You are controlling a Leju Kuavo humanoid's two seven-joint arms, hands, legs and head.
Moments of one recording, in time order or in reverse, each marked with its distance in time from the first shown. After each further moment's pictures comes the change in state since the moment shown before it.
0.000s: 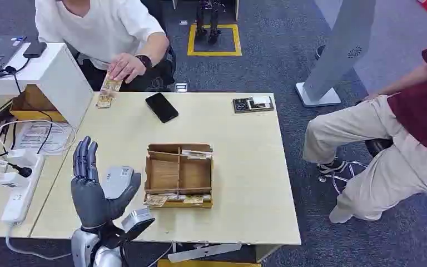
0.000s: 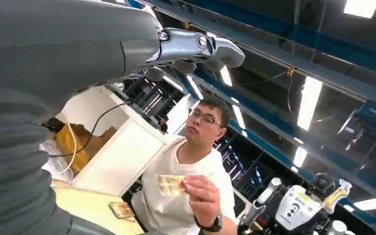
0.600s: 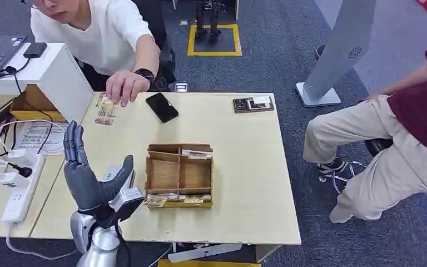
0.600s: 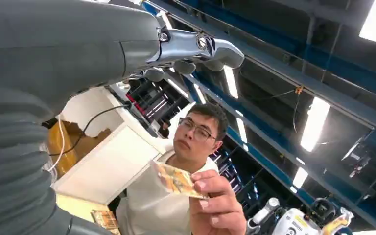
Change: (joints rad) left arm -0.154 0.013 0.069 0.089 0.104 0.000 -0.050; right arm -0.086 0.000 0.042 0.002 0.018 0.007 0.041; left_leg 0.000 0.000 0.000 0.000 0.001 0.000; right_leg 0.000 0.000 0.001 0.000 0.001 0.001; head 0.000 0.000
